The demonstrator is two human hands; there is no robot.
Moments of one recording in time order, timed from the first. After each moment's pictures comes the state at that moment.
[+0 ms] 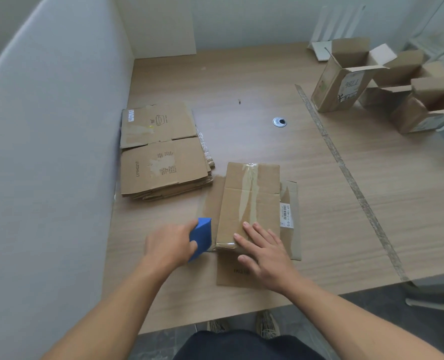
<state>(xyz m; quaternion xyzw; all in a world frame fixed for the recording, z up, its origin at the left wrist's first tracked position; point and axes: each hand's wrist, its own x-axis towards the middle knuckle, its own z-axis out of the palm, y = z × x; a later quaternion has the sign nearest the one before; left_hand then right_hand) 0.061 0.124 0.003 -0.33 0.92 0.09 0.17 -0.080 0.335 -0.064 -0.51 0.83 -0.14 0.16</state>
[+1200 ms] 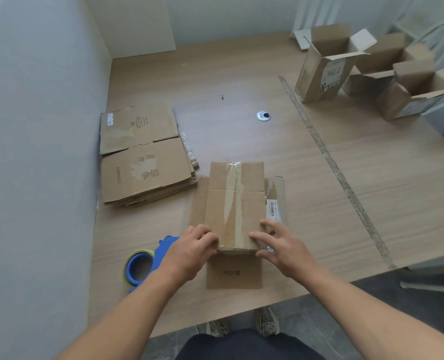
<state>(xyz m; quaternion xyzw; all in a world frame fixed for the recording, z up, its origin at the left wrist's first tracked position) 0.038 0.158 -0.066 -0.08 0.97 0.19 -0.08 -0.136 0.386 -0.081 -0.51 0.82 -0.24 0.08</state>
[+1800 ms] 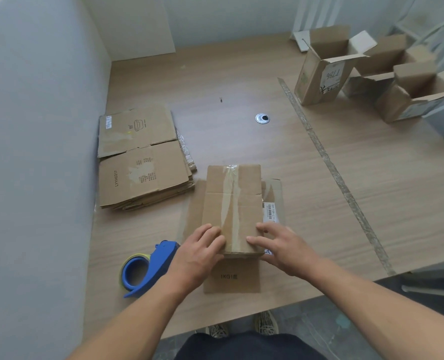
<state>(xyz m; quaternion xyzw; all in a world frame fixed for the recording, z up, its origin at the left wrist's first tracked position) 0.021 0.177 -0.060 0.00 0.99 0.08 -0.09 -0.162 0.383 -0.071 -0.60 0.78 -0.17 0.05</state>
